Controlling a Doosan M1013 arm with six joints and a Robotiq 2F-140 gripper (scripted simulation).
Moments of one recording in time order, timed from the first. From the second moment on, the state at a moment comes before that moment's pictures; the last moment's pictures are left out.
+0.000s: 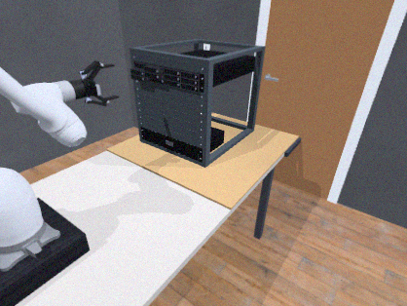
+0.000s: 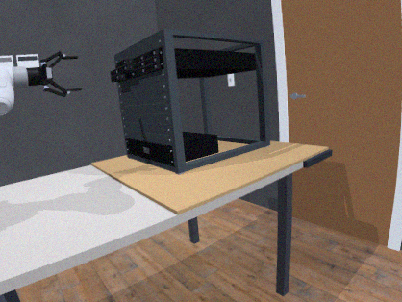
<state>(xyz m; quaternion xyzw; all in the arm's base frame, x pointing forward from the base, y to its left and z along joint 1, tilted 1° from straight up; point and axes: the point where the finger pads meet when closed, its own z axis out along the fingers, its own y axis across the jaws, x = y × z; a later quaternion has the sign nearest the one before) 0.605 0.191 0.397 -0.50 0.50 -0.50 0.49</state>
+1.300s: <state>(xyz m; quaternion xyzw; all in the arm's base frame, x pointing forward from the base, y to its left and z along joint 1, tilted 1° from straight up) 0.605 0.192 0.398 -0.50 0.50 -0.50 0.49</state>
